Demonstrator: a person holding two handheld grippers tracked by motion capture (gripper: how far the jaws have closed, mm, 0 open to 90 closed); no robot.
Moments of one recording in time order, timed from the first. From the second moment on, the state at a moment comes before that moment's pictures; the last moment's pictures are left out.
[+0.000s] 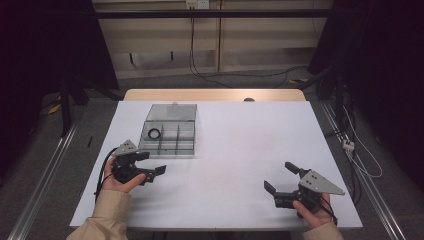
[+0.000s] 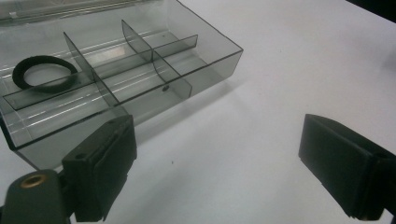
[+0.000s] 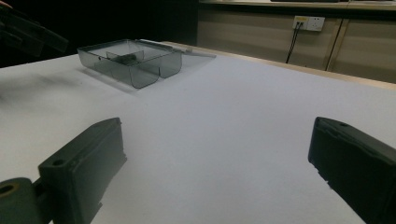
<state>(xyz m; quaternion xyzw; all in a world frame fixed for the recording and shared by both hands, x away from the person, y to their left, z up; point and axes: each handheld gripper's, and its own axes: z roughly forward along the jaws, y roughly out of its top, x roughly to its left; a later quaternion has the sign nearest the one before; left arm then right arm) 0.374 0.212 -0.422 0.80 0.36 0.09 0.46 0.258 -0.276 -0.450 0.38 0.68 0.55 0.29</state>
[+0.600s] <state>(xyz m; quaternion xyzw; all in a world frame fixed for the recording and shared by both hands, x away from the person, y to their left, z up) 0.364 0.221 -0.433 0.80 0.37 0.09 0.46 0.258 -0.275 -0.450 0.38 0.69 0.55 0.29</state>
